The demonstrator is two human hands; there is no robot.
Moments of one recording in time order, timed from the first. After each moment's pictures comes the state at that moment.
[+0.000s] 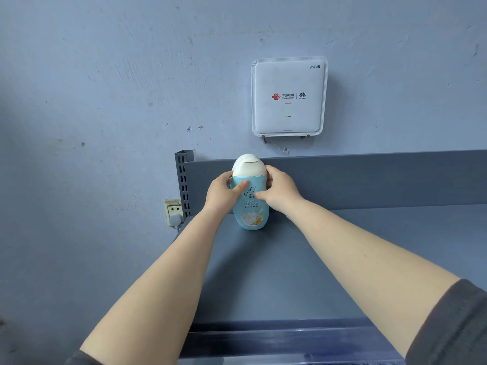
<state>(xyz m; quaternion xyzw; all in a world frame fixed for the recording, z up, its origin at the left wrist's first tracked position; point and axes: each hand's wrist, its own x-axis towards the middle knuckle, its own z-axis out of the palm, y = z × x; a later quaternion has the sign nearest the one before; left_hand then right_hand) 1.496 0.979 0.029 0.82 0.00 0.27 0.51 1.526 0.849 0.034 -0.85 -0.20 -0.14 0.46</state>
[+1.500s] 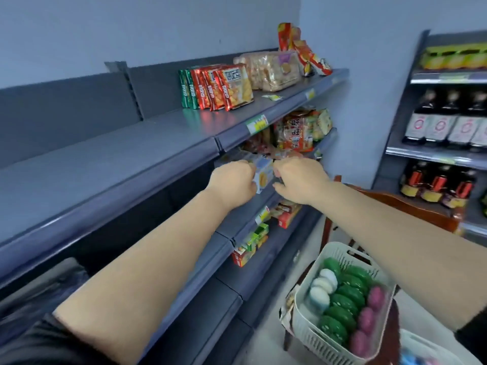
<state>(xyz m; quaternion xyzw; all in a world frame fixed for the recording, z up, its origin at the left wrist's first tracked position) 1.329 0.303 -0.070 0.84 -0.52 0.12 0.06 1.222 0.181 -0.074 -0.97 0.17 -0.15 -0.07</state>
